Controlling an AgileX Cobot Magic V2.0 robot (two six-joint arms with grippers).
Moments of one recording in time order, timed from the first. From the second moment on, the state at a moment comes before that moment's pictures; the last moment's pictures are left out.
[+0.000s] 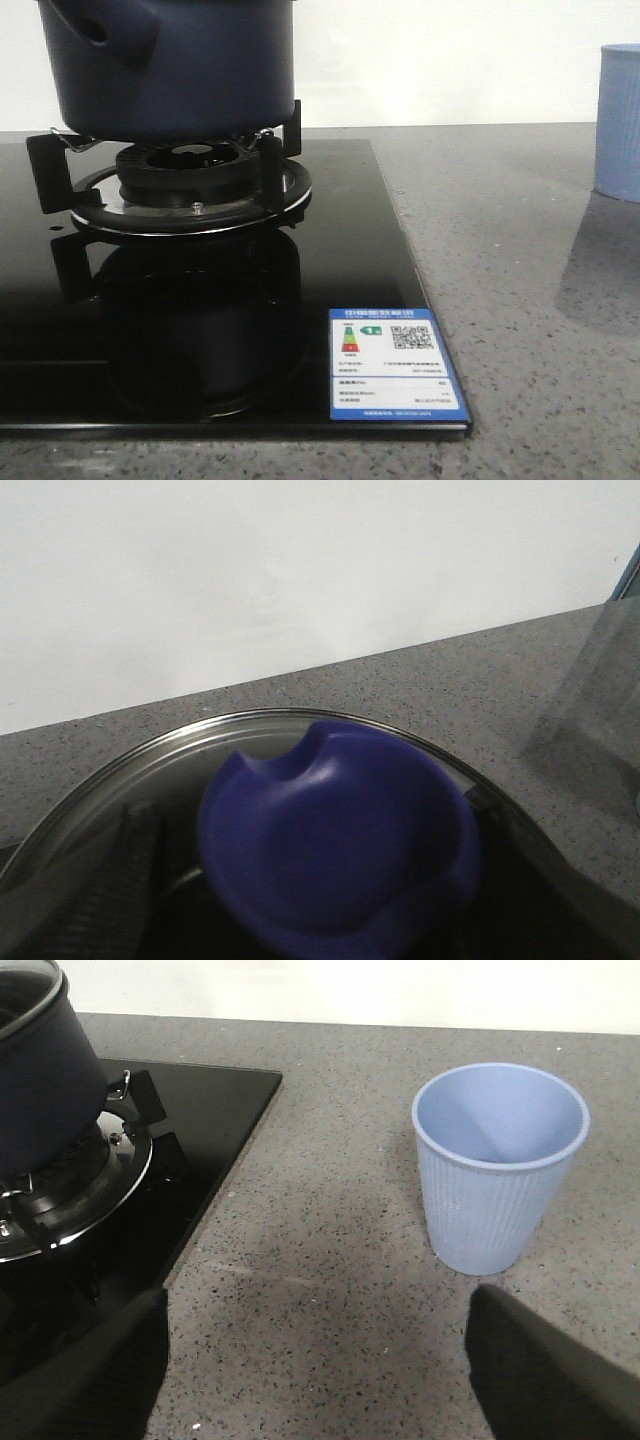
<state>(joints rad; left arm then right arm) -0.46 1.33 -1.05 -0.74 0.15 0.65 0.13 0.57 -0.64 0.29 0.56 -0.20</state>
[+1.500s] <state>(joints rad) -0.35 1.17 -1.08 -0.74 0.10 0.67 0.13 0.74 -0.38 0.23 0.02 -0.20</state>
